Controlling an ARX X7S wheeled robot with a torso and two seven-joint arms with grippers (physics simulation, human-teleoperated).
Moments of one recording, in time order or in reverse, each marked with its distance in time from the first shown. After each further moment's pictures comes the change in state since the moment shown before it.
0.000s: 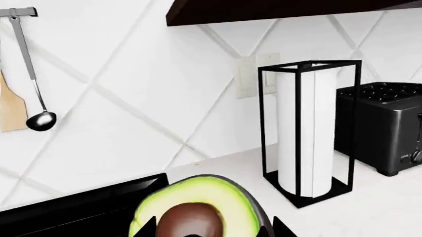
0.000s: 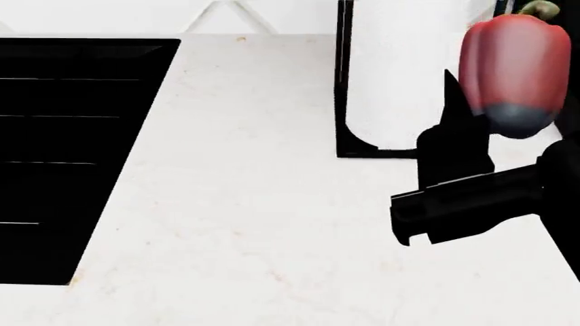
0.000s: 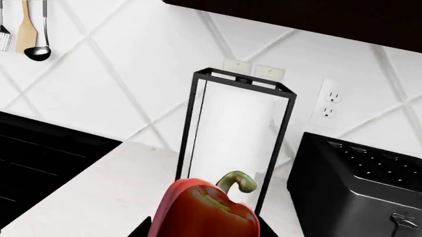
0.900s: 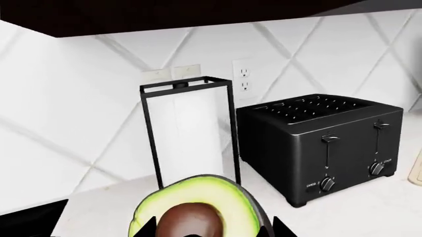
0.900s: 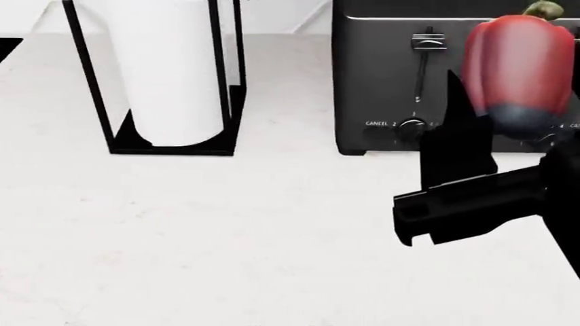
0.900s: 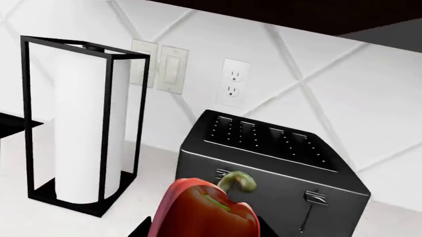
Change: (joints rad) left arm -0.009 0.004 0.007 0.001 0.009 -0.001 0.012; right arm -0.004 0.010 -0.002 -0.005 -0.002 -0.011 -0.001
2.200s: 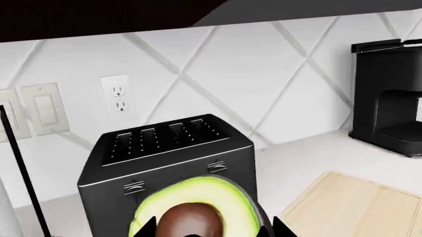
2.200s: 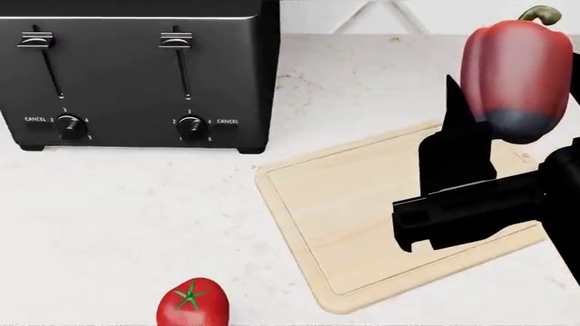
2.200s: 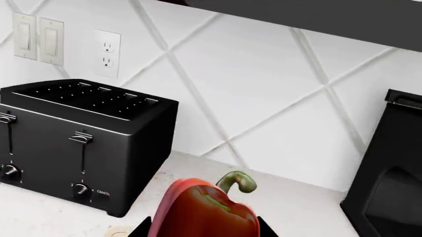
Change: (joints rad) left arm 0.021 -0.010 -0.015 0.011 0.004 0.011 0.008; right arm -0.008 0.011 -0.002 -0.011 -0.002 -0.009 -0.009
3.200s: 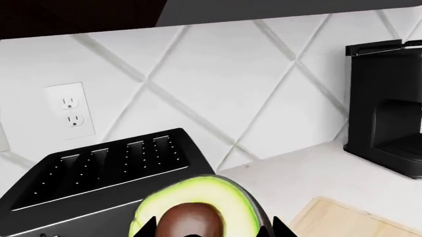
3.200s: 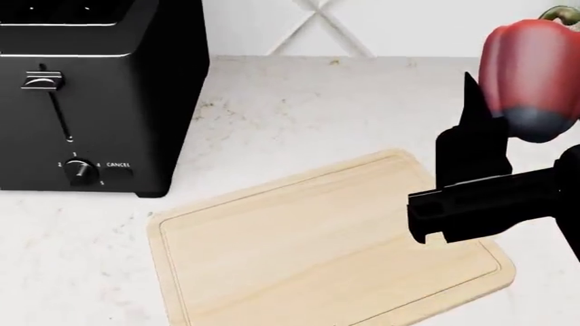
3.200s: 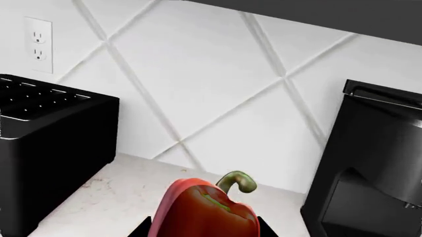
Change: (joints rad) left arm -0.016 -0.004 0.012 0.002 -0.007 0.003 0.000; right arm -0.025 0.019 0.006 0.003 -0.026 -0.014 0.001
